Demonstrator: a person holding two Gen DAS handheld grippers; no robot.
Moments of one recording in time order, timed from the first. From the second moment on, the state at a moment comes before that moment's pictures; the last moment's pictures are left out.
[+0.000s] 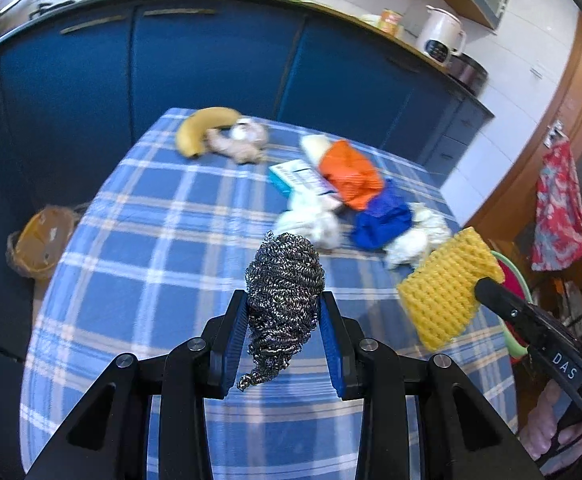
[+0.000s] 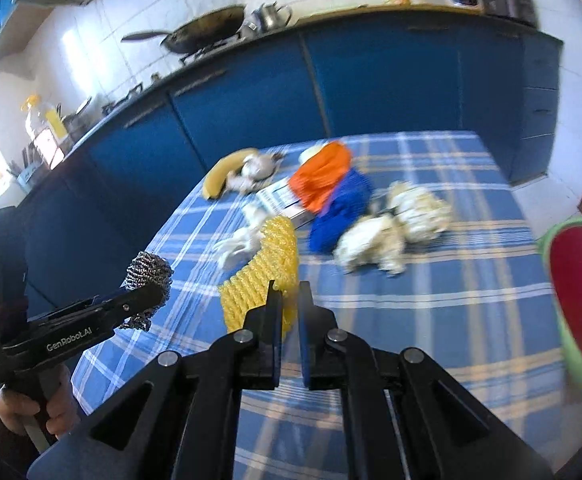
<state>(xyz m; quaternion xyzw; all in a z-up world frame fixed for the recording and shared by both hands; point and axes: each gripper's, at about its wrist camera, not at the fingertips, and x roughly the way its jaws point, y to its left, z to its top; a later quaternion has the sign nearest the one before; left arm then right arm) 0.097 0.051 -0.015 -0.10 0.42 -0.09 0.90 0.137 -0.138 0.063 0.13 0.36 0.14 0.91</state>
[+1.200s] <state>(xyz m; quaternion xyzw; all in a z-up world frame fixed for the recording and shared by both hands) 0.124 -0.235 0.007 0.04 0.42 -0.34 0.84 0.048 -0.387 0.055 0.23 0.30 -0.11 0.92</state>
